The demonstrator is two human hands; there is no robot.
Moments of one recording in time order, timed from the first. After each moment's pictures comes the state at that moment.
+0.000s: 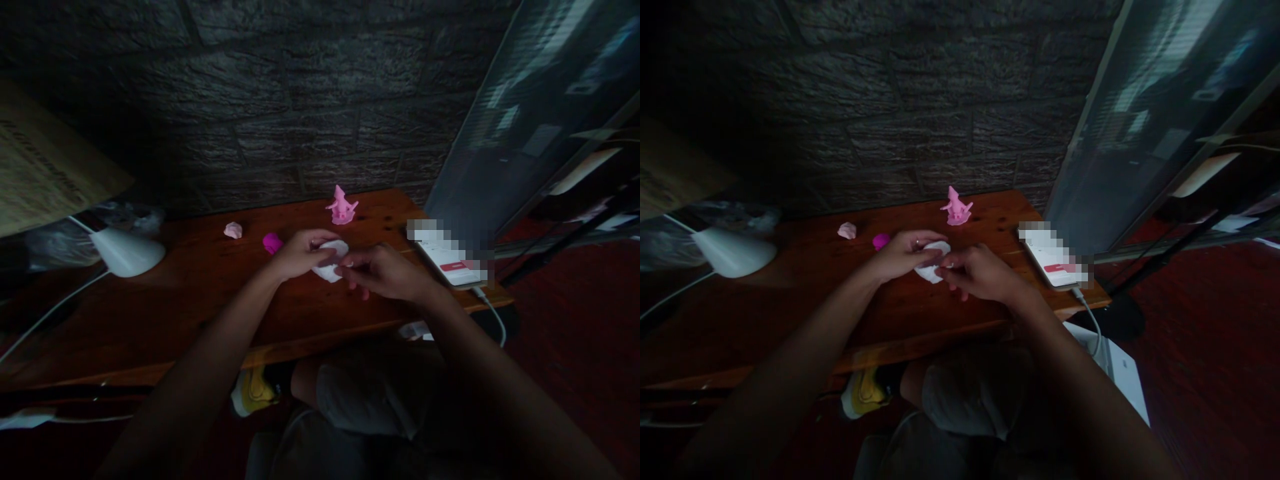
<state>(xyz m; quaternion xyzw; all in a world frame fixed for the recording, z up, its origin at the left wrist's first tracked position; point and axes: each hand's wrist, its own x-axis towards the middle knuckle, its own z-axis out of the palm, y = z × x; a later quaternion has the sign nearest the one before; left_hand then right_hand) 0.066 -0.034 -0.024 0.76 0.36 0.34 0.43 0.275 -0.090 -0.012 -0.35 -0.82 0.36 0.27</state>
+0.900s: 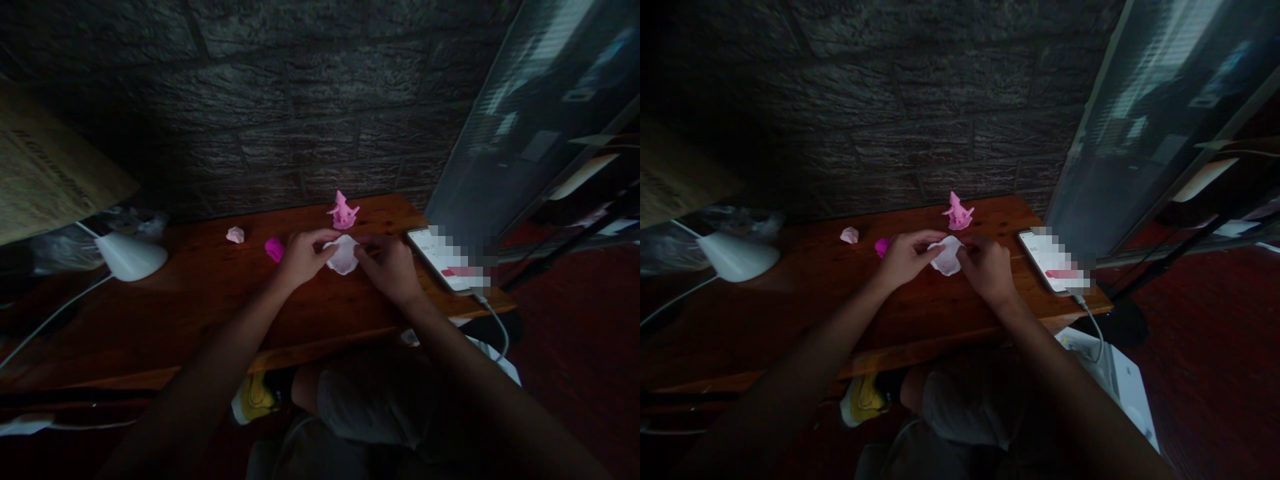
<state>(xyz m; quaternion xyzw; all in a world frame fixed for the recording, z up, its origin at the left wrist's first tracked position) 0.075 -0.034 -0.032 0.79 0.37 0.43 0.23 0.264 -0.080 -0.026 -0.55 -0.68 0.12 0.46</state>
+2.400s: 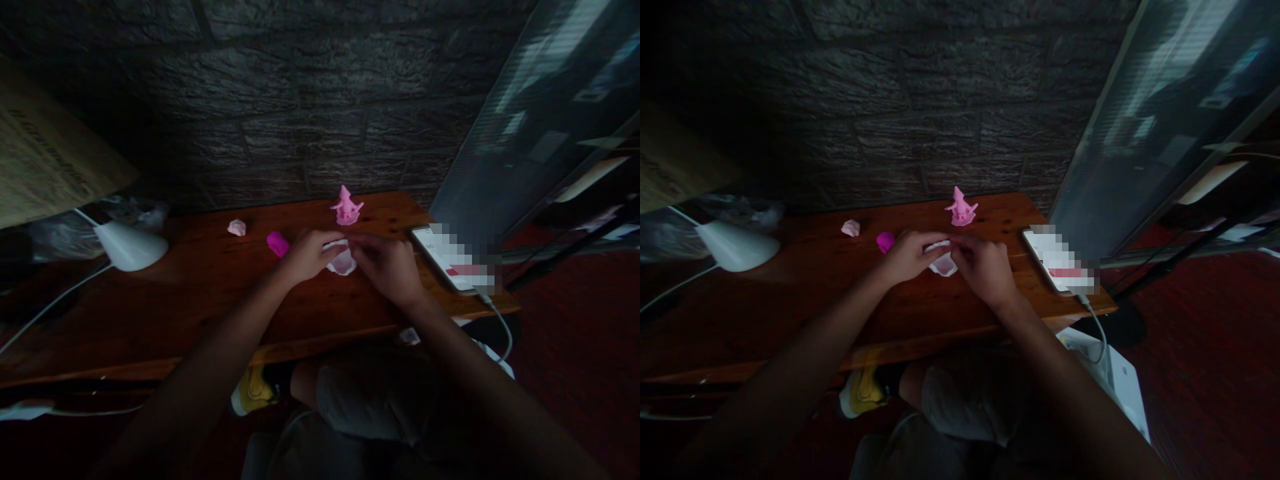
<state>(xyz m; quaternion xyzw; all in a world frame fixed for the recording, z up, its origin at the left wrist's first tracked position) 0.075 -0.041 -0.018 0.85 0.37 0.32 0.20 0.257 -0.089 -0.020 -0.49 -0.74 0.10 0.45</state>
